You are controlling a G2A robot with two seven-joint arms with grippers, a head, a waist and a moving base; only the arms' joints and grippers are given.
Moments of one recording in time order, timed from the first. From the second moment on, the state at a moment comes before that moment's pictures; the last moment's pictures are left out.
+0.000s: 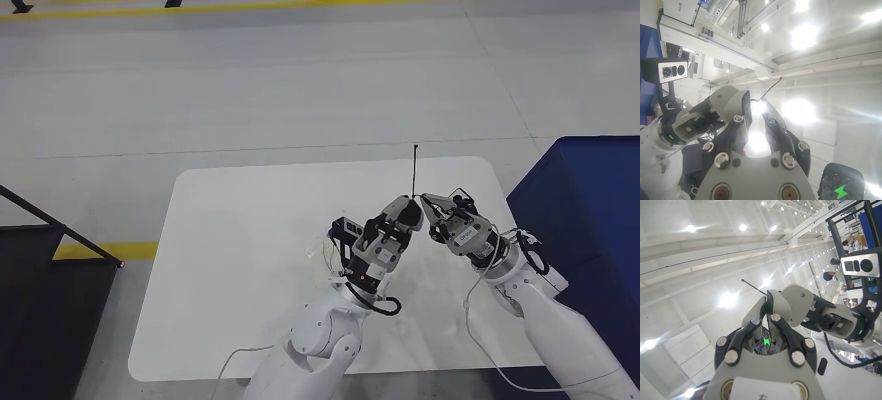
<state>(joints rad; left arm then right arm) 1.26 -1.66 -0.85 -1.62 -0.66 -0.29 -0.18 -1.31 -0.88 1.31 -1.70 1.52 0.19 0.83</state>
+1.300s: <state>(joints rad) 1.28 -1.65 -0.85 -1.59 -0.49 -0.19 -0.21 -1.29 -0.91 1.42 -1.73 1.51 0.20 0.80</state>
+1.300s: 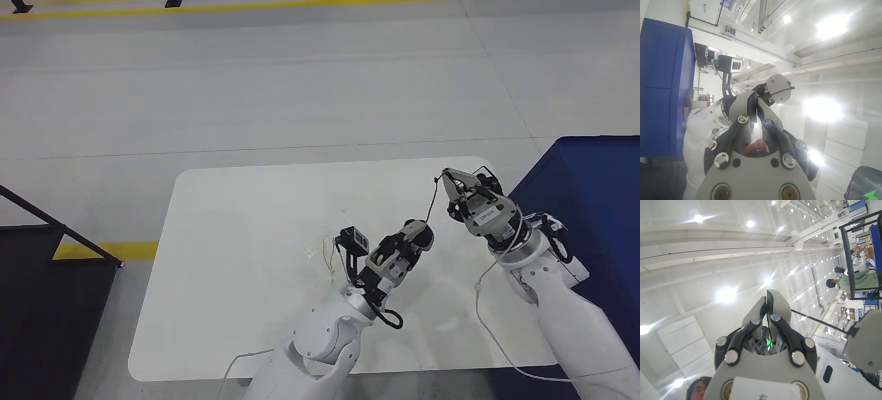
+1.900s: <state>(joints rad) 1.29 -1.65 -0.89 -1.61 -0.49 -0.20 -0.22 -1.28 -0.93 1.41 -1.73 1.52 0.22 0.80</state>
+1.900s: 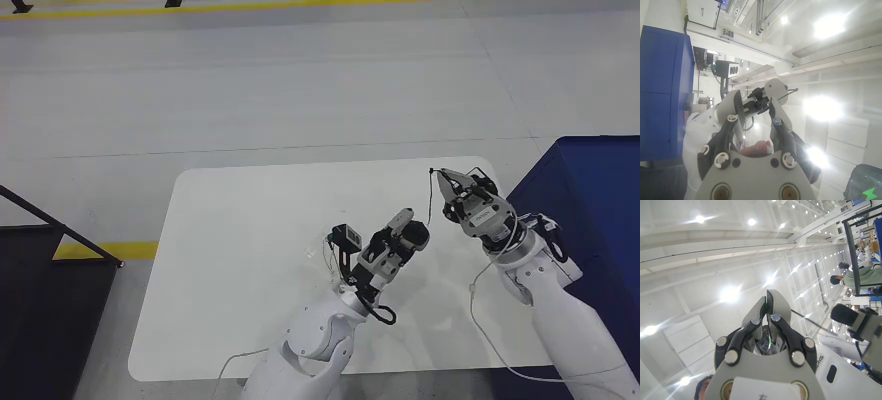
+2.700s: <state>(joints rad) 1.36 -1.59 -1.18 -1.76 -0.20 -0.11 -0.08 -1.28 -0.94 1.41 -1.92 1.55 0.50 0.73</state>
